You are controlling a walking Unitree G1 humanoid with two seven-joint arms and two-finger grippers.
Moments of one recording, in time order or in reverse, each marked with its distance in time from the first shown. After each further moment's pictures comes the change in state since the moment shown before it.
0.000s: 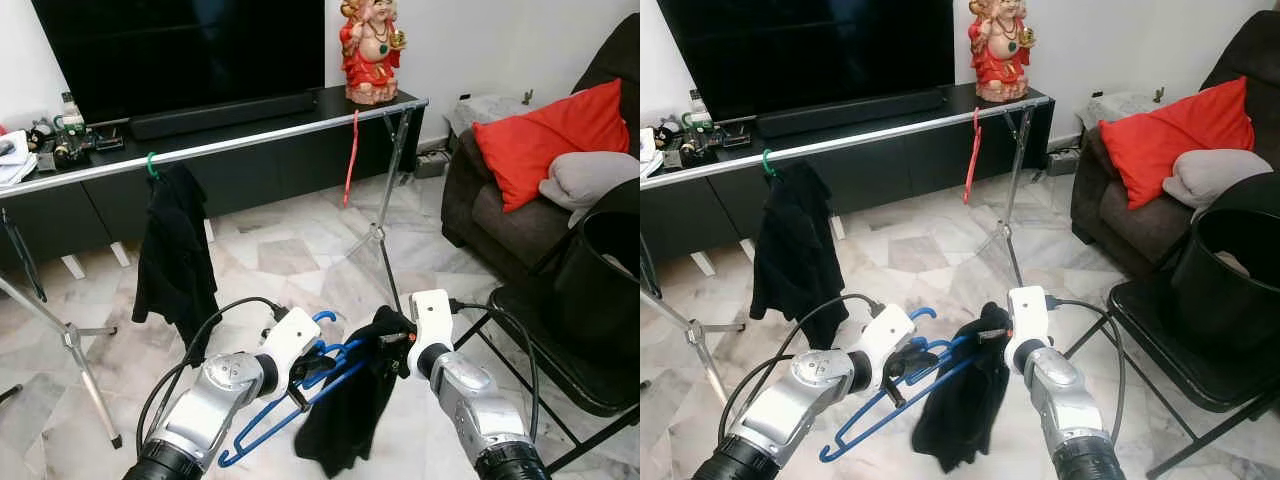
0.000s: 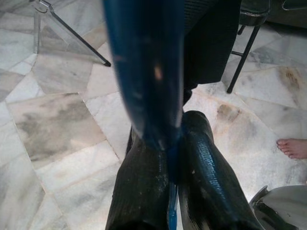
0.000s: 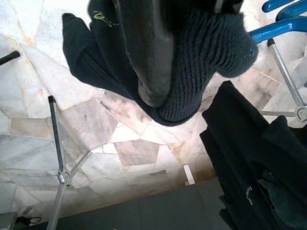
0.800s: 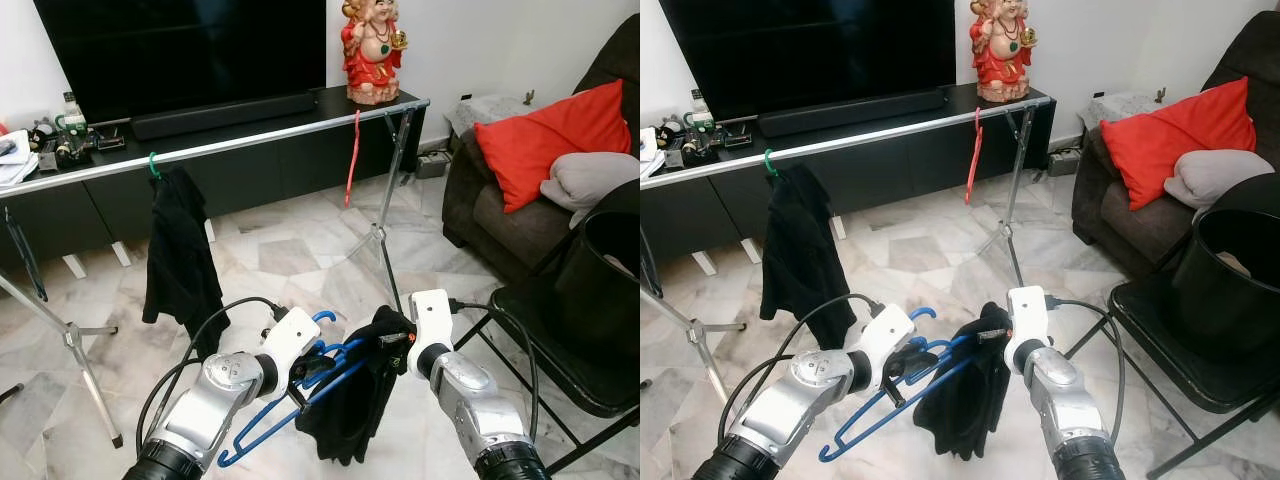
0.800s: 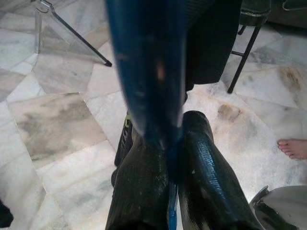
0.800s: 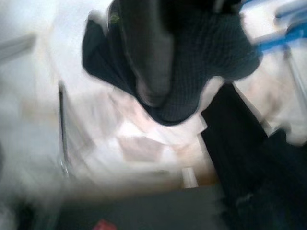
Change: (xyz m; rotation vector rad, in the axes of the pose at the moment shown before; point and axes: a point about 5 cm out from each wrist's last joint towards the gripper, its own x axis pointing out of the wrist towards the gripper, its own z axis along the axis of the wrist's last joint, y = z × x) left arm 0.001 -0.001 0.001 -0.001 -0.007 0.002; right arm -0.004 -0.008 0.002 -0.177 -0.015 0.010
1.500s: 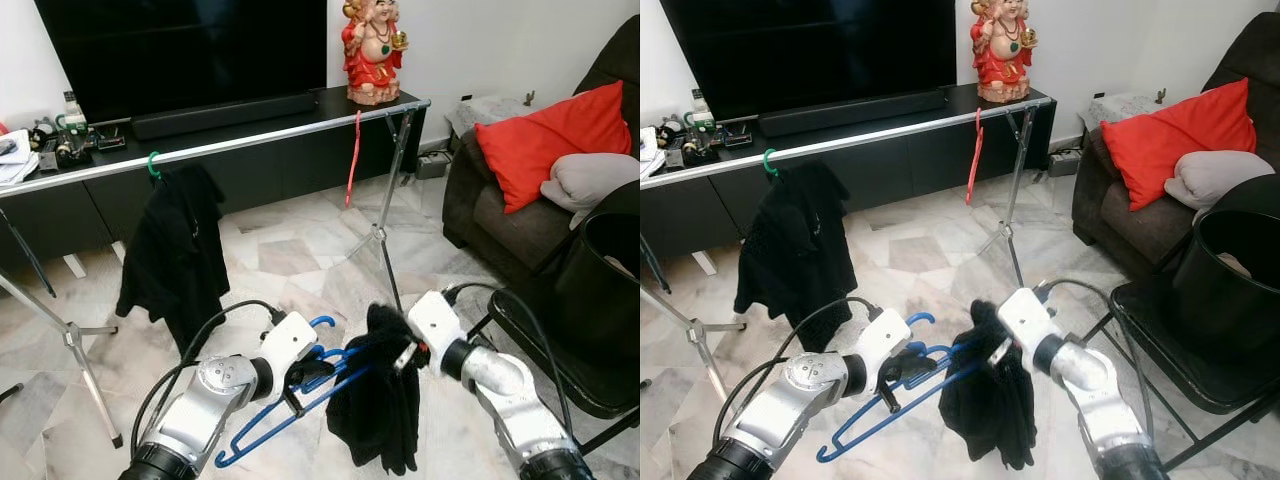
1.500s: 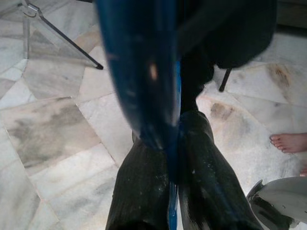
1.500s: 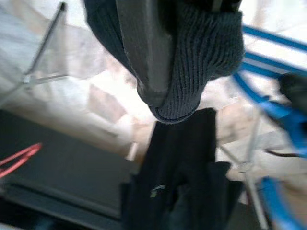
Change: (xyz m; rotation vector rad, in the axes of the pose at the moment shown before) left arm -0.004 0.001 -0.008 0.022 -0.003 -0.051; right arm -0.025 0.000 0.007 -0.352 -0.132 0.350
